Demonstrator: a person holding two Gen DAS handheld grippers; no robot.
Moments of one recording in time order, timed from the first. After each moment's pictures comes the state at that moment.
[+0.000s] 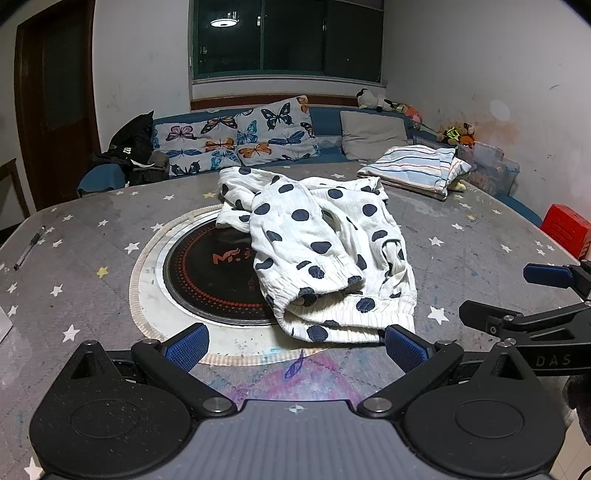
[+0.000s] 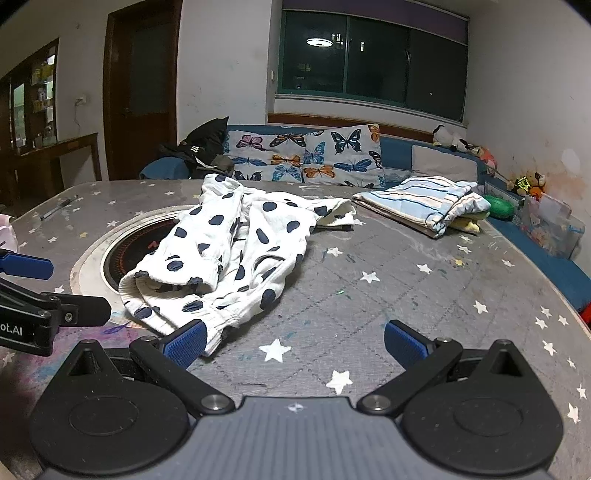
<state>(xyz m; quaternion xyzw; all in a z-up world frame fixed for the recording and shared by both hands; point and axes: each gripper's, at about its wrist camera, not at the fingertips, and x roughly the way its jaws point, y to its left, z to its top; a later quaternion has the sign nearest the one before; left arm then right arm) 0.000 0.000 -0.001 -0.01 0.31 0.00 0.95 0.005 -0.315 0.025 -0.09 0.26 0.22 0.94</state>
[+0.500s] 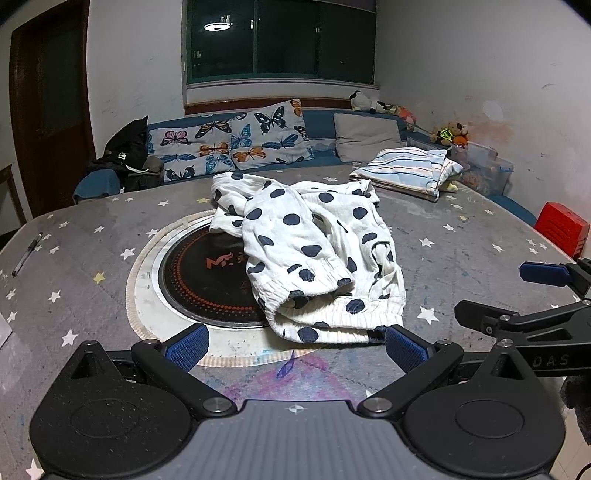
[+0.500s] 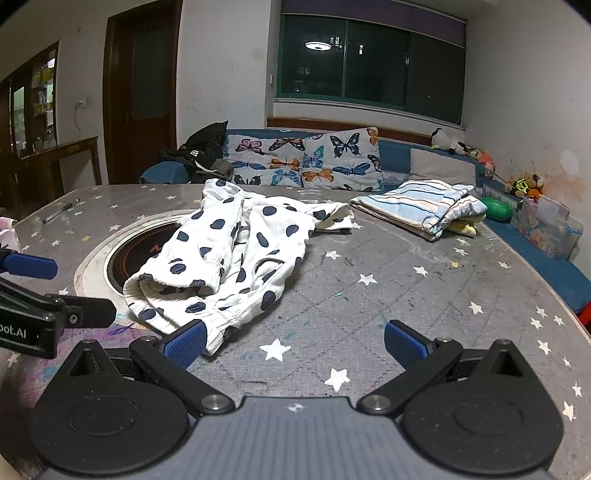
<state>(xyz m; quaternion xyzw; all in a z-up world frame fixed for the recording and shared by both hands) -0.003 -0.005 0.005 0.00 0.31 -0.01 0.95 -0.003 -0.320 0.028 -0.08 0.26 0.22 0.94</state>
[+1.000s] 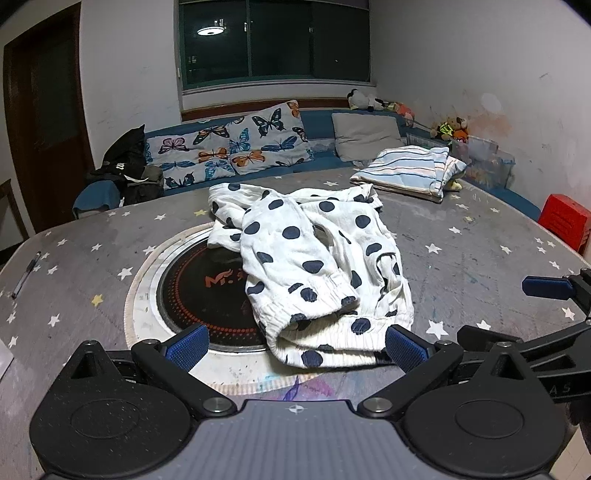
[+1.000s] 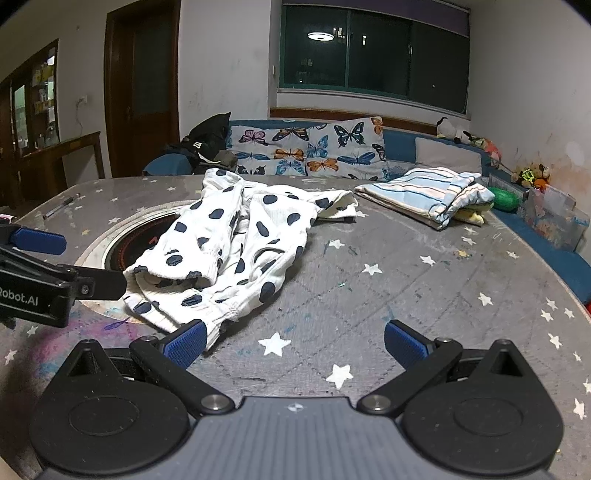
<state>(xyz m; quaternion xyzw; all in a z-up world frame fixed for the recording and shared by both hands) 0.021 -0.012 0.008 0.02 0.31 -0.01 0.95 0.011 -0.319 0.019 -0.08 0.28 0.23 0.93</state>
